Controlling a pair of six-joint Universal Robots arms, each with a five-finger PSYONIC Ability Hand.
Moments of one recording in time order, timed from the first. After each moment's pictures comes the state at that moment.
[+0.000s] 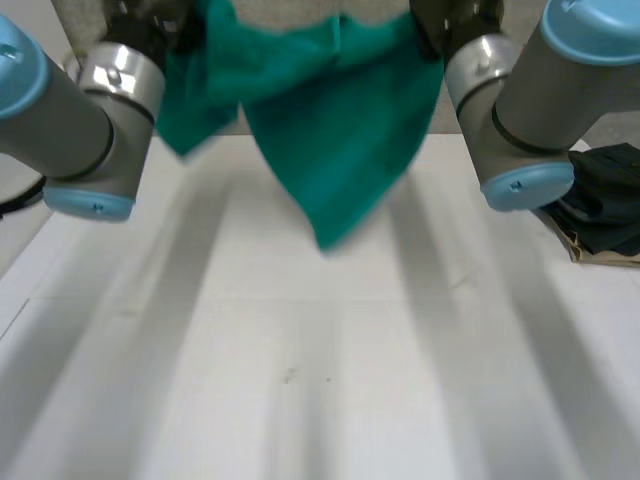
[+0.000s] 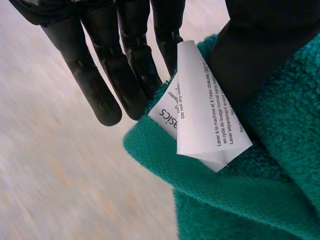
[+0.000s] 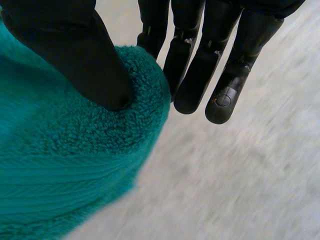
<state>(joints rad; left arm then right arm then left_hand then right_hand) 4.33 -2.08 -0.99 3.61 -1.47 3.50 2.08 -0.82 0.52 -0.09 1.56 2.63 1.09 1.19 1.19 1.20 0.94 0.99 1.17 1.18 1.19 0.99</state>
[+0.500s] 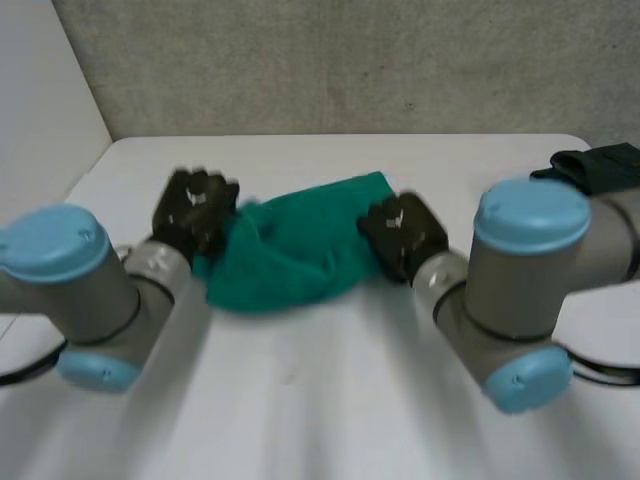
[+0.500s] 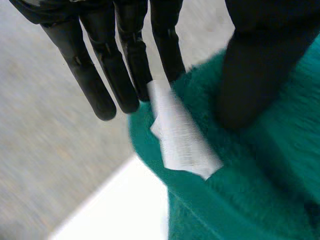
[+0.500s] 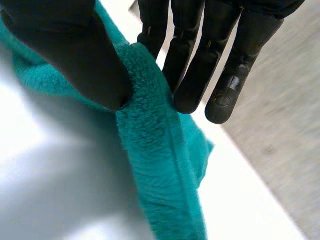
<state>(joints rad) 4.33 -2.03 -1.65 3.66 -1.47 3.55 2.17 -1.02 1.39 -0.13 1.52 2.60 0.73 0.75 0.76 0.76 0.58 0.99 1.17 1.18 1.19 0.99</state>
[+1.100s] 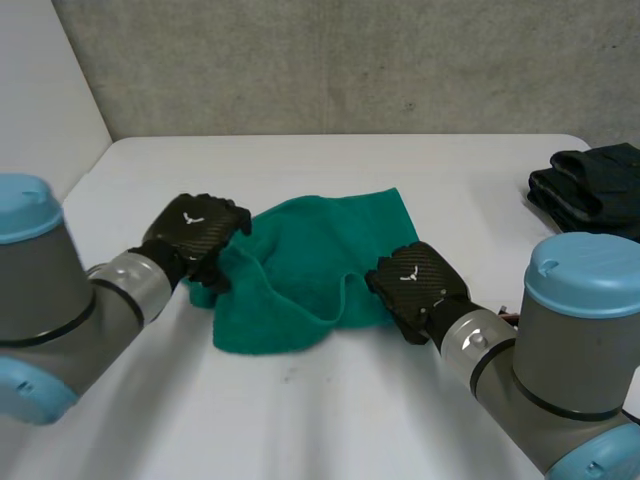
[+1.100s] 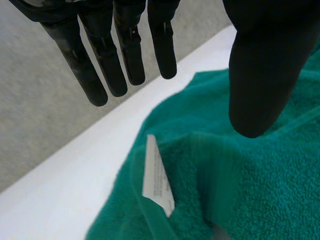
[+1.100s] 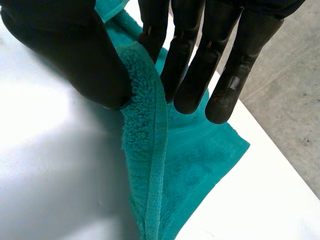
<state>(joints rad) 4.35 -1.88 -1.64 3.28 -1.35 3.47 2.14 -1.23 1.71 -0.15 1.42 2.58 0.54 0.54 0.54 0.54 0.37 0.99 1.17 1.18 1.19 0.99</state>
